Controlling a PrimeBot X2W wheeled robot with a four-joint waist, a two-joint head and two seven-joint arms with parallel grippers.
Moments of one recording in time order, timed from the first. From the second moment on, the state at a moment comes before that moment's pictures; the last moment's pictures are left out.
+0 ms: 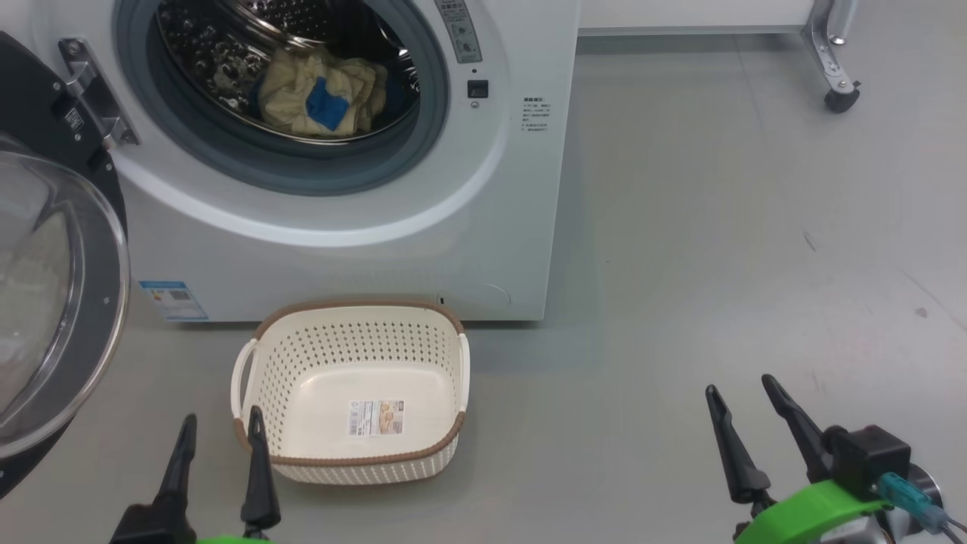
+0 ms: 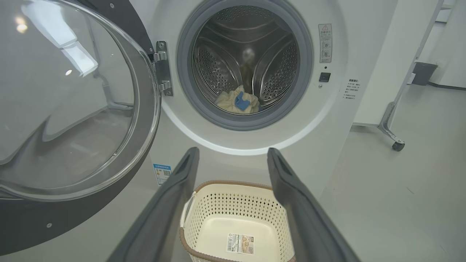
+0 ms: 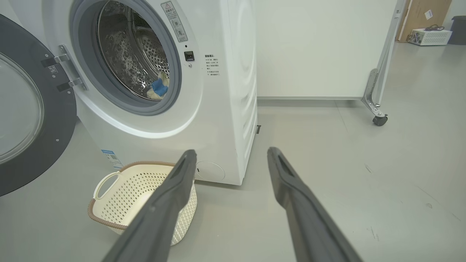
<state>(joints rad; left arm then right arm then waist) 0.07 0.24 -0.27 0.03 -0.33 0.19 -0.26 0.16 -0.04 0.06 -0.01 0.14 0.13 -0.12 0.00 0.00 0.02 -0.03</state>
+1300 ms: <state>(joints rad) 0.03 0.21 -0.24 0.03 -0.32 0.18 -0.26 0.14 -0.04 0.07 0.01 0.14 0.13 -0.13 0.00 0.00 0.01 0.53</state>
